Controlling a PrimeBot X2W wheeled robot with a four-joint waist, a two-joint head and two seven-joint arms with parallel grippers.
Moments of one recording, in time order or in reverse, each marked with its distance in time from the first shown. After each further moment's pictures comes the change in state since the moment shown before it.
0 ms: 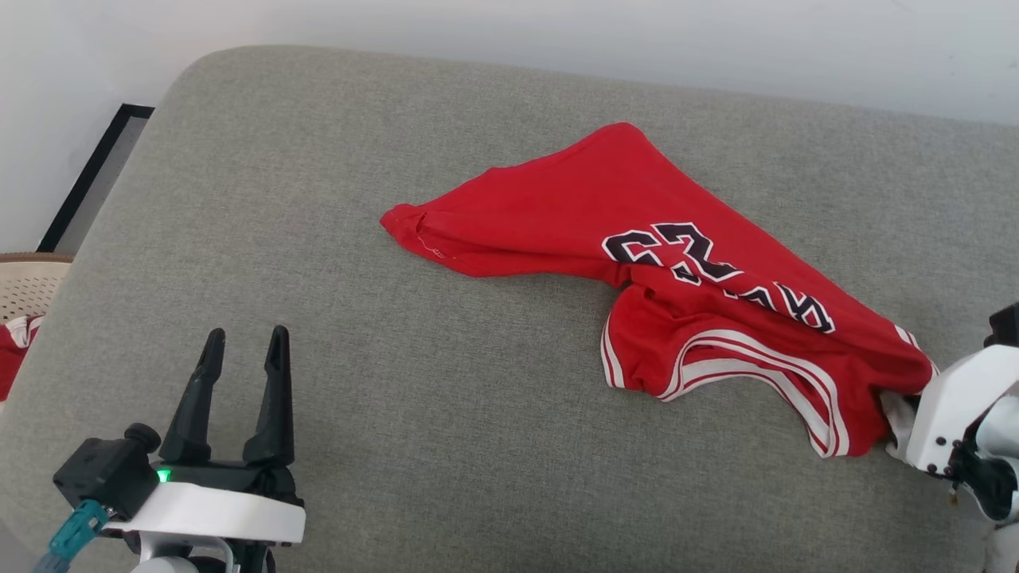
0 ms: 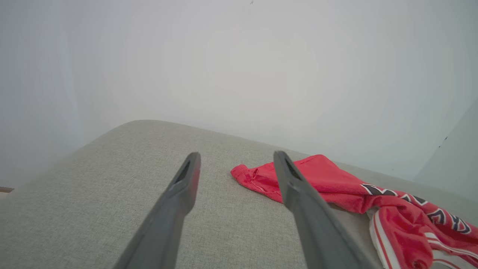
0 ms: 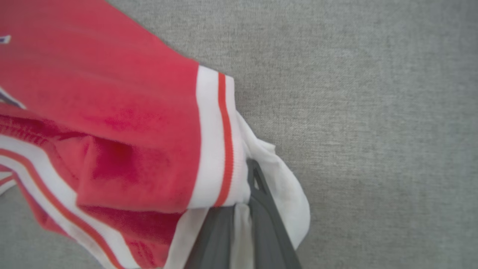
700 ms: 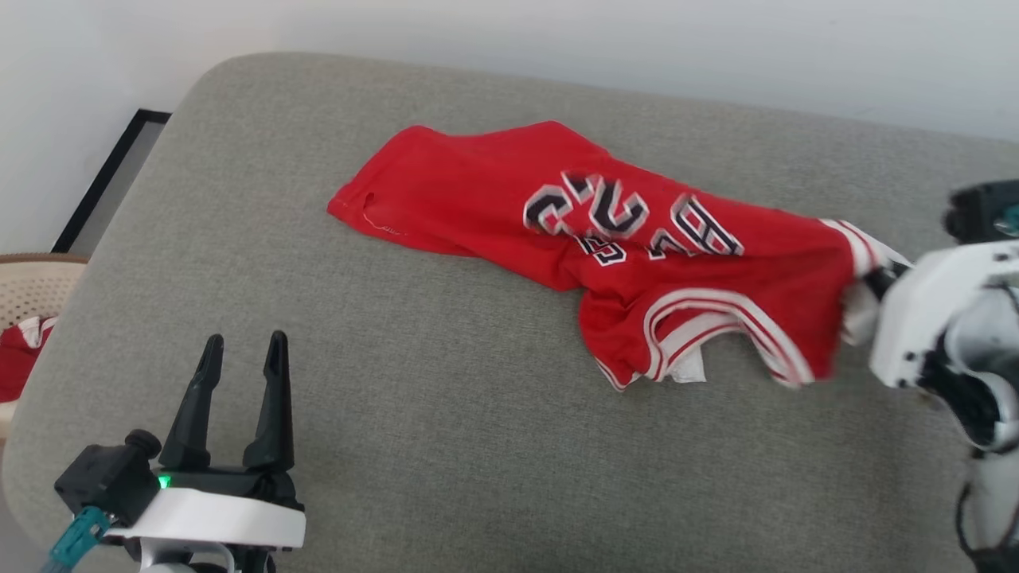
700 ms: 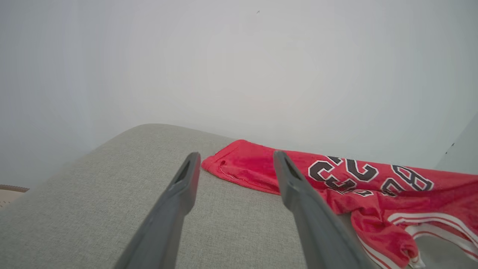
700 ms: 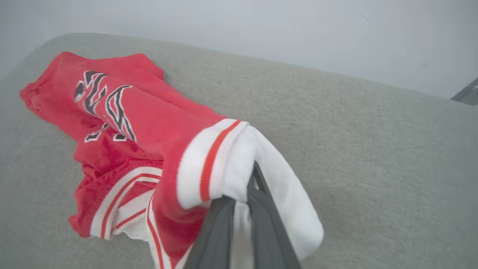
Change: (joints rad) left arm 0.009 -0.016 0.012 0.000 0.018 0.000 0.000; right arm -0.132 -0.061 0.232 -0.153 0.111 0.000 -0.061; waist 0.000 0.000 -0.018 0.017
